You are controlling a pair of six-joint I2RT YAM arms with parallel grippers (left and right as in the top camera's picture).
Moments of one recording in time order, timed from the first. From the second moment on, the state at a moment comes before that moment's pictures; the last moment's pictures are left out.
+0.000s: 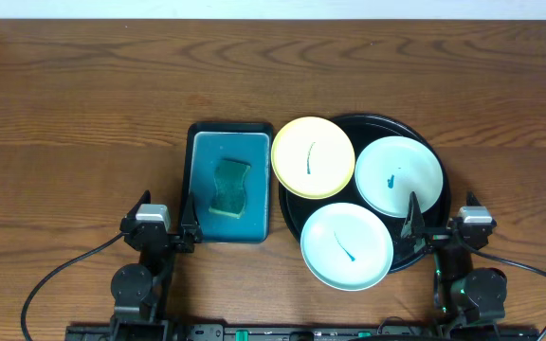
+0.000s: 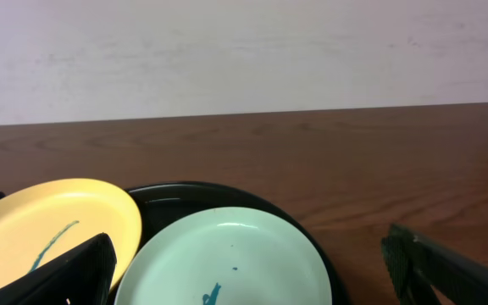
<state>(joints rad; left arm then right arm) -0.06 0.01 0.01 -0.10 0.01 -0.07 0.11 0.02 0.01 -0.06 0.07 0.07</state>
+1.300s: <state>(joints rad) -0.06 0.05 0.06 -0.21 0.02 -0.20 0.11 0.02 0.01 -0.07 0.04 0.07</state>
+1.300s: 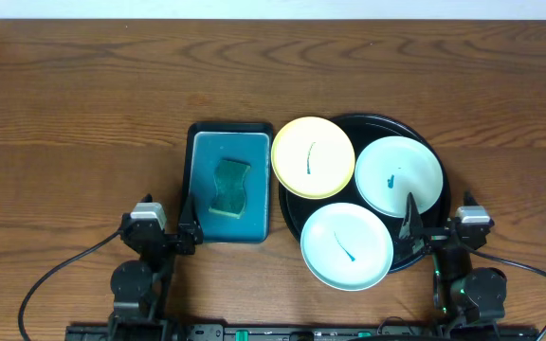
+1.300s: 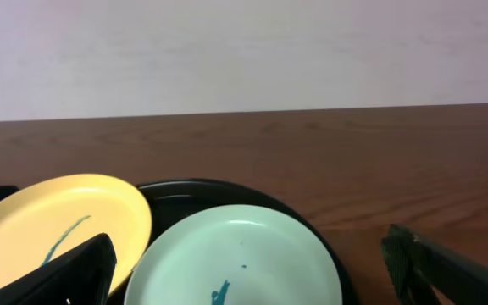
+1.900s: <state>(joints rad) -0.06 0.59 0.51 -0.54 0.02 -0.23 0.11 0.38 0.18 -0.15 0.02 0.08</state>
